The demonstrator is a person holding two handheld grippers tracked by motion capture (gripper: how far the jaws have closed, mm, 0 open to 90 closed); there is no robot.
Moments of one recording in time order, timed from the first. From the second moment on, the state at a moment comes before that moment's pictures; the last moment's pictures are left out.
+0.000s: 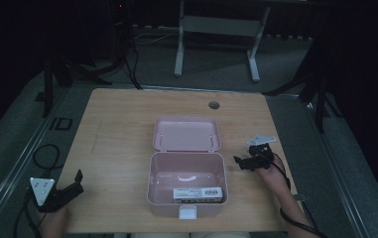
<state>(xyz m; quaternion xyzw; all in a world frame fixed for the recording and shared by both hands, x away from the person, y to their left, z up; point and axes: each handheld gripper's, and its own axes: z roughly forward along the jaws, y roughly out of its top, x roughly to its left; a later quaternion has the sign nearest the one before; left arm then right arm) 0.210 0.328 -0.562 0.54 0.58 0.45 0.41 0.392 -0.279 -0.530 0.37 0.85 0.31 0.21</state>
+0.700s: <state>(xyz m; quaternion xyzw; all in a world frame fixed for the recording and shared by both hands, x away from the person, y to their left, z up) 0.210 0.328 -0.562 0.54 0.58 0.45 0.41 0.380 -0.320 -0.543 0.47 0.75 0.35 0.29</state>
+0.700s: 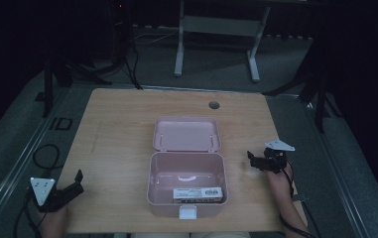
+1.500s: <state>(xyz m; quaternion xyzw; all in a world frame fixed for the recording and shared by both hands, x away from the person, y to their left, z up) 0.210 0.328 -0.562 0.54 0.58 0.45 0.41 0.361 -0.357 -0.548 0.52 0.68 0.39 0.33</state>
